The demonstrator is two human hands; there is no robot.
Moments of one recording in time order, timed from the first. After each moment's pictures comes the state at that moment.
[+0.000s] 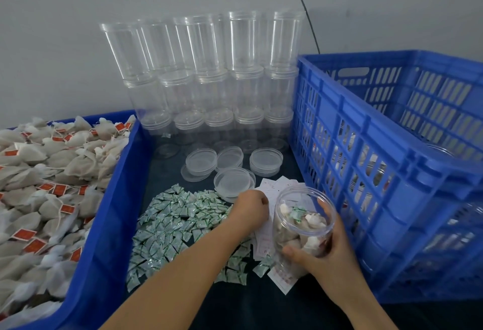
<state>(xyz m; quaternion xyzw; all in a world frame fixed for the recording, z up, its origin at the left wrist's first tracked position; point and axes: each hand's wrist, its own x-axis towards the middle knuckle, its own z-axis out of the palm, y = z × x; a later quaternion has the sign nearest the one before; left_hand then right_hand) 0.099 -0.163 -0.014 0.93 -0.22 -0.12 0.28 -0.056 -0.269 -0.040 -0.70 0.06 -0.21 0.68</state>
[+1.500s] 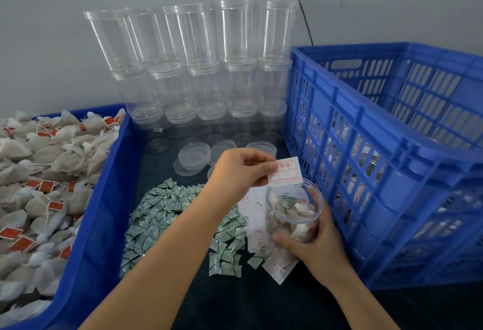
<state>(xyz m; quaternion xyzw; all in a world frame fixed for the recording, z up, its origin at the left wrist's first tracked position) 0.063 -0.139 0.076 0.73 -0.19 -0.15 0.64 -0.044 -0.272 -0.048 -0.73 0.07 -0.20 0.65</state>
